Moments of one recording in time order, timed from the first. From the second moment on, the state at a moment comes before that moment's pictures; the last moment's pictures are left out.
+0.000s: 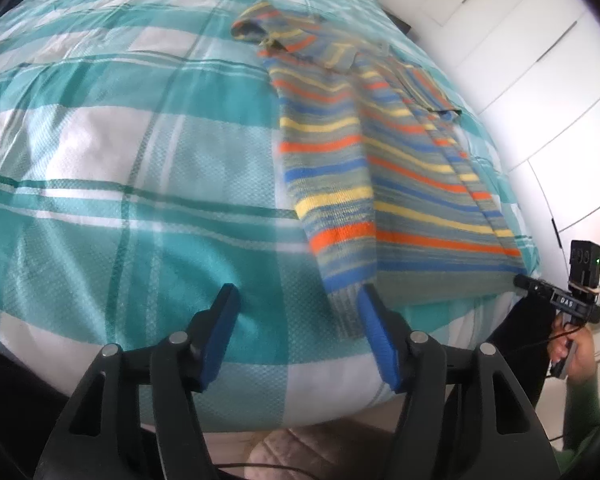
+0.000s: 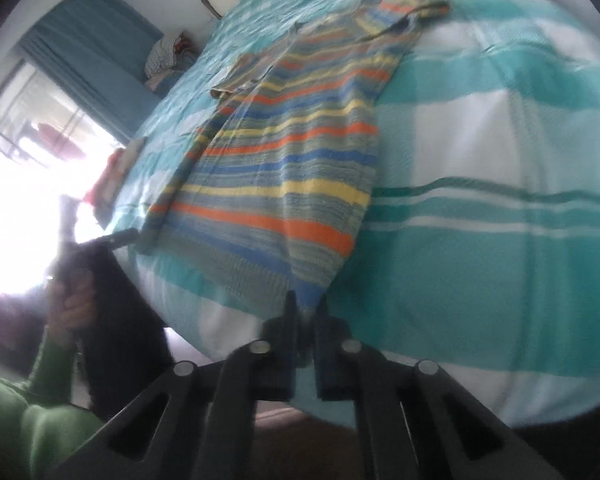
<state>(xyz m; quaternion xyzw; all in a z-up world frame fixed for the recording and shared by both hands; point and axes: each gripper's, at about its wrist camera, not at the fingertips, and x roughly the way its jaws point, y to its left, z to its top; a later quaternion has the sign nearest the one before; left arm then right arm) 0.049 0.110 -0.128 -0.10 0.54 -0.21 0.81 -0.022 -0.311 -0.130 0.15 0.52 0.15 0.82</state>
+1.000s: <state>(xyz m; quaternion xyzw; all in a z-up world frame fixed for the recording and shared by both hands) 0.040 0.077 -0.142 0.05 0.59 -0.13 0.80 -0.012 -0.307 -0.174 0.17 0.59 0.08 0.79</state>
